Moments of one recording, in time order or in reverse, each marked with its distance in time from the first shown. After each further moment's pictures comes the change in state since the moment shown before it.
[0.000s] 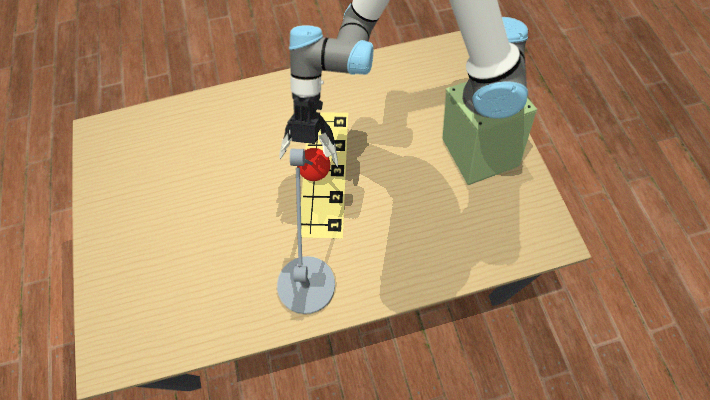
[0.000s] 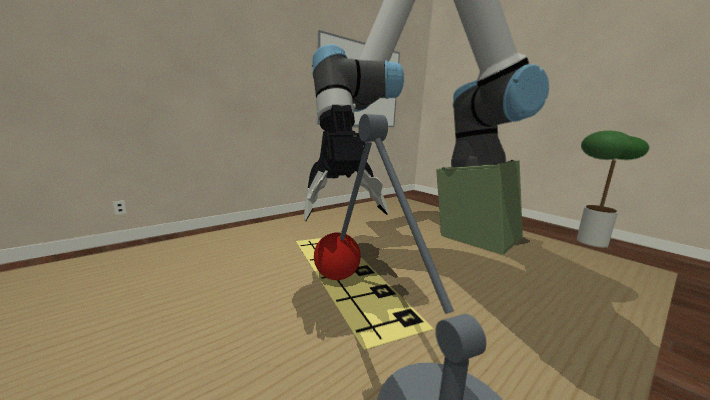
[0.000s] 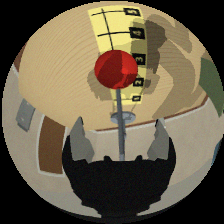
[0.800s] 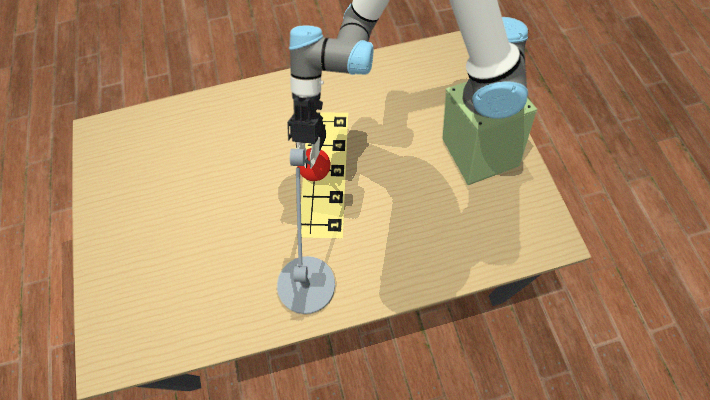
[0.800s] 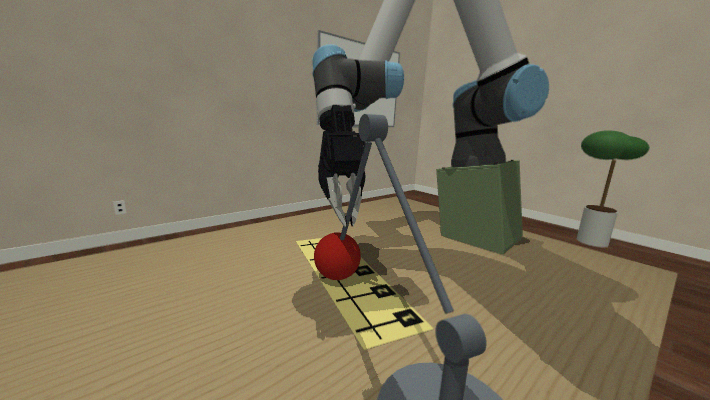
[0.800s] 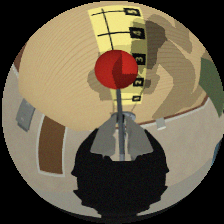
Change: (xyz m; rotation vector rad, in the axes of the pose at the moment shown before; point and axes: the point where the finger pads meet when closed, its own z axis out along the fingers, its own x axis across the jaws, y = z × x) arm 0.000 0.000 0.000 0.000 0.000 0.000
